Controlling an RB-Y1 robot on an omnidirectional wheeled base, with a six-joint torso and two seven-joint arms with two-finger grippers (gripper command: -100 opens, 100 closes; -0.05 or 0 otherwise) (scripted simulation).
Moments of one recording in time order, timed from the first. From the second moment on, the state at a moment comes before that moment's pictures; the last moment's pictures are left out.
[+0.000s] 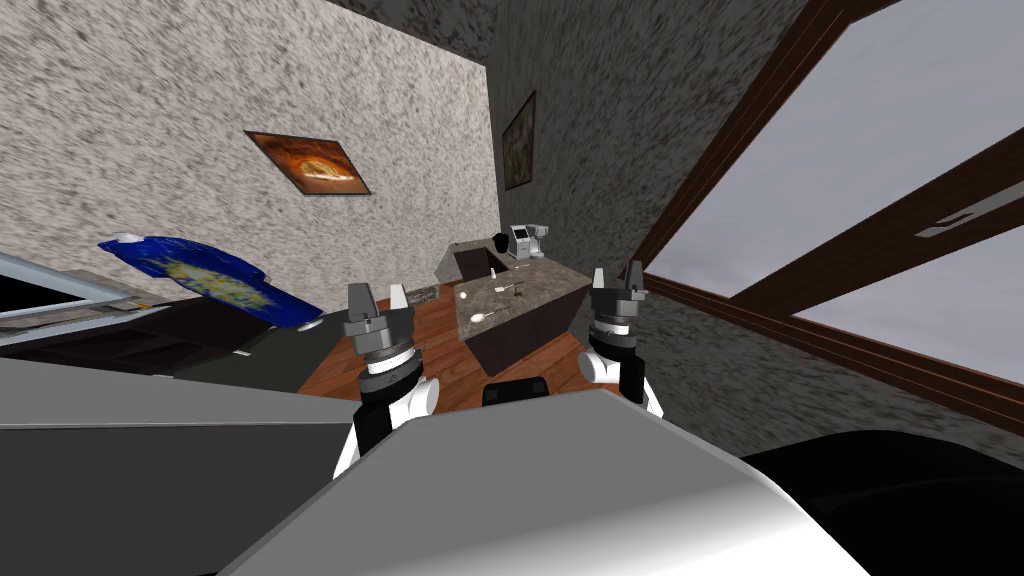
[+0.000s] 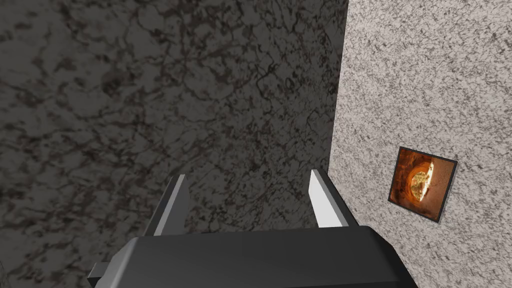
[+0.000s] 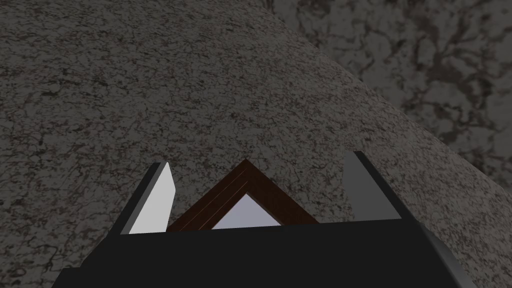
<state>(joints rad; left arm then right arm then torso) 0.52 0.01 -0.03 -2.39 -0.07 -0.63 -0.08 0.46 -0.02 -0.01 -2.31 -0.12 -0.63 0.04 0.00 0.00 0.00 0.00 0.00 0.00</state>
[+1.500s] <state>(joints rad) 0.45 0.20 0.05 -2.42 0.03 -0.26 0.07 0.46 -0.02 -0.01 -2.31 -0.12 -0.63 0.04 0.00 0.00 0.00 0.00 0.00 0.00</state>
